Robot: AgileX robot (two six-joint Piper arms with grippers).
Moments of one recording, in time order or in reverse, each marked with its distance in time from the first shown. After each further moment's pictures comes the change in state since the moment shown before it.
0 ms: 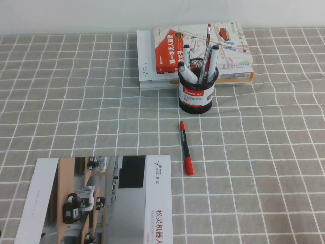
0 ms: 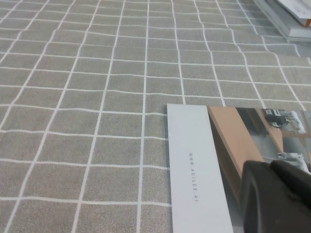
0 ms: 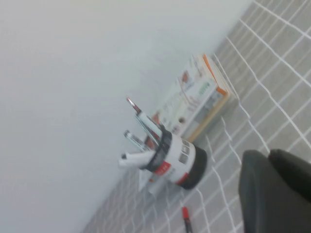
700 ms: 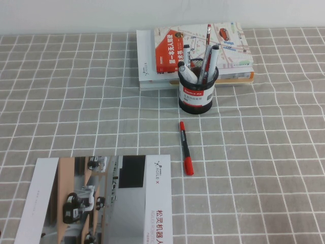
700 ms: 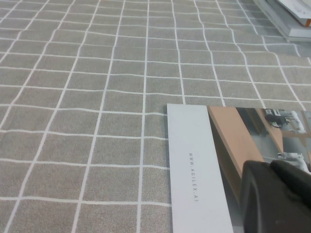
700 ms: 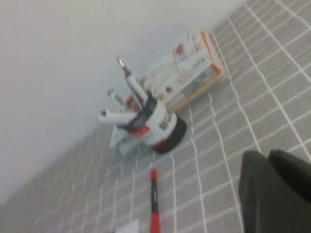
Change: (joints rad) right arm 0.000 0.065 -0.037 0.099 0.063 -0.278; left arm 0.000 0.000 0.000 0.000 0.000 0.000
